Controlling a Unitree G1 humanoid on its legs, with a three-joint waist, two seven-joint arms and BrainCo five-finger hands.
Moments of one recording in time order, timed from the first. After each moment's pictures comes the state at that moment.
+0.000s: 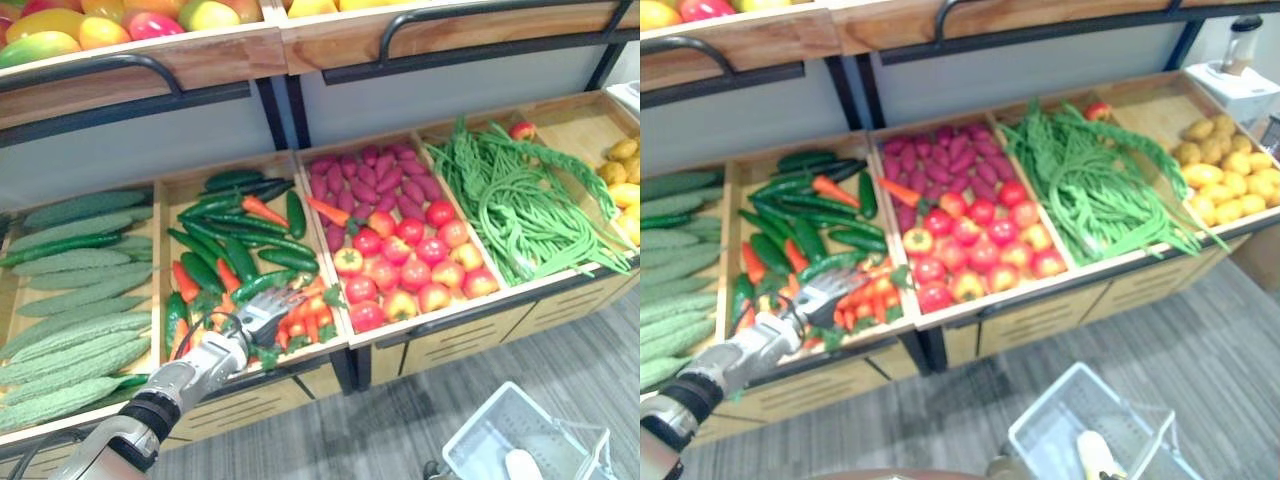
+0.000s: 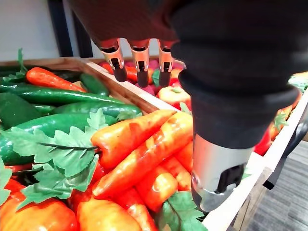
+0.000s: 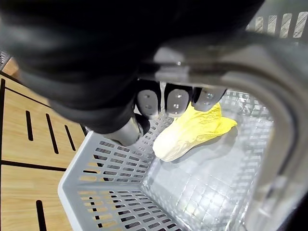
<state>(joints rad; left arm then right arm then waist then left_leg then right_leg) -0.35 0.74 -0.57 0.62 0.85 -0.36 0.34 0.19 -0.14 -0.55 1.07 -0.04 -0.18 -0.17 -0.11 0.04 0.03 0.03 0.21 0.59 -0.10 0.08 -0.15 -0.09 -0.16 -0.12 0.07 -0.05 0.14</state>
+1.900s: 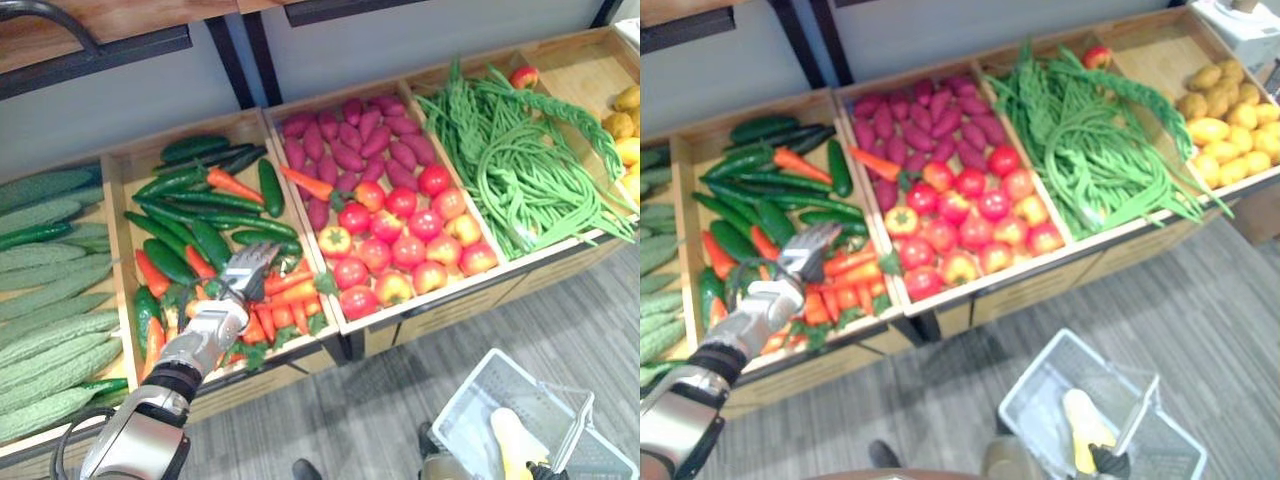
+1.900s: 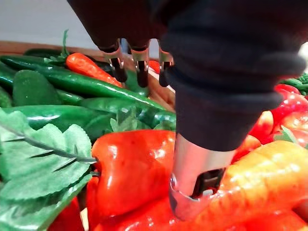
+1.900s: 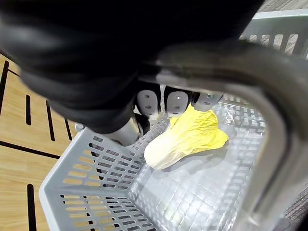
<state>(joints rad) -0.51 0.58 -0.35 0.80 0.79 -0.24 0.35 0.17 -0.14 -0.42 0.96 -0.04 -0.19 -0.19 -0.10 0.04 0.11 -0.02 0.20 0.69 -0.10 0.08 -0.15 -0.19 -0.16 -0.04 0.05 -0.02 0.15</state>
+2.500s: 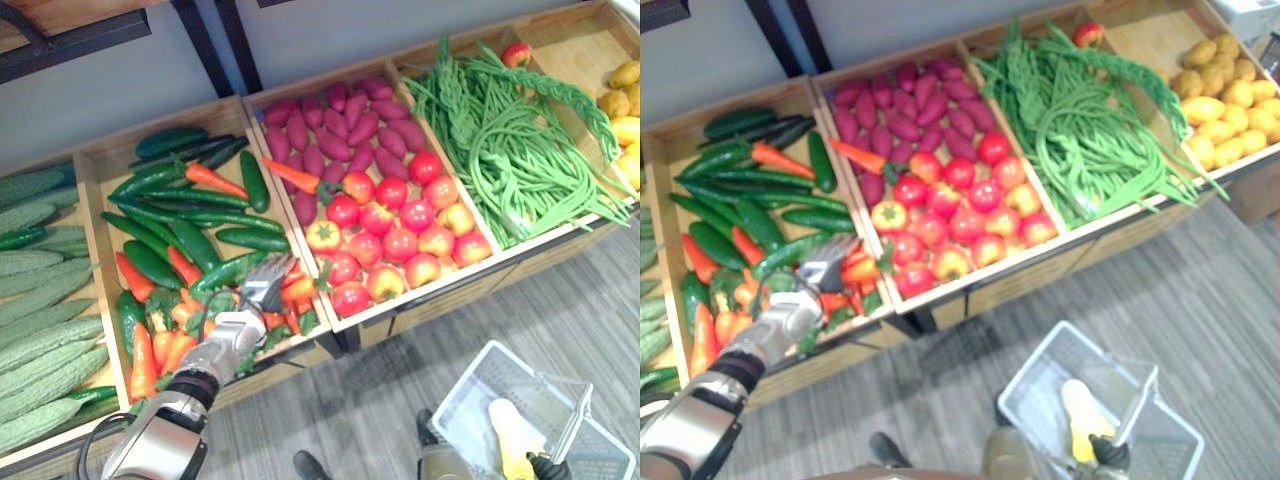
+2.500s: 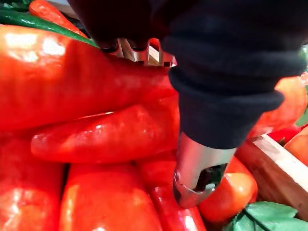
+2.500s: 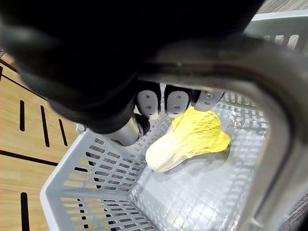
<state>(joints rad) -0.49 0.48 -0.34 0.86 0.78 -0.26 0.37 0.15 -0.14 -0.42 0.95 -0.04 -0.19 -0.20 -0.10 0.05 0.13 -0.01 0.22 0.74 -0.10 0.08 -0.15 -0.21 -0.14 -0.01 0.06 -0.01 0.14</state>
